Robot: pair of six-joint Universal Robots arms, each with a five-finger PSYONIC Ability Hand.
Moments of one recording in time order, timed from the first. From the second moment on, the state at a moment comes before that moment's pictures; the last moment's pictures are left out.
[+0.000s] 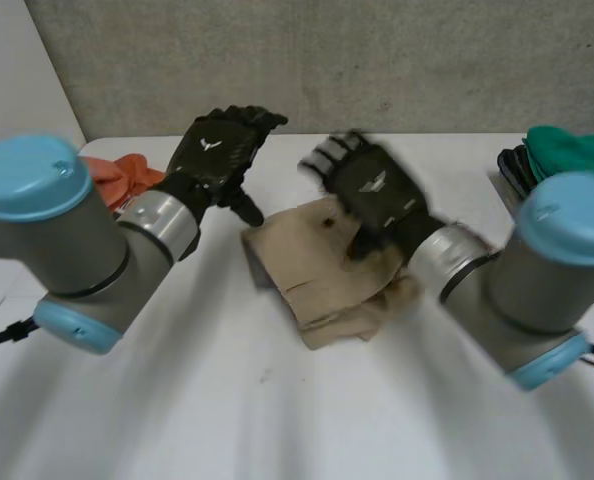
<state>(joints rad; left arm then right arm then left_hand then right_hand) 4.22 -2.03 -1.35 3.45 -1.35 3.23 2.04 -1.17 1.51 -0.40 1.20 2.81 0.19 0.21 0.21 0.20 0.05 0.22 0.21 0.21 0.21 0.05</state>
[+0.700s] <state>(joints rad) 4.00 -2.46 -0.88 3.11 -1.59 3.35 1.93 -0.67 0.74 0.35 1.24 2.79 0.19 0.21 0.21 0.20 0.05 0.22 0.21 0.21 0.21 0.05</state>
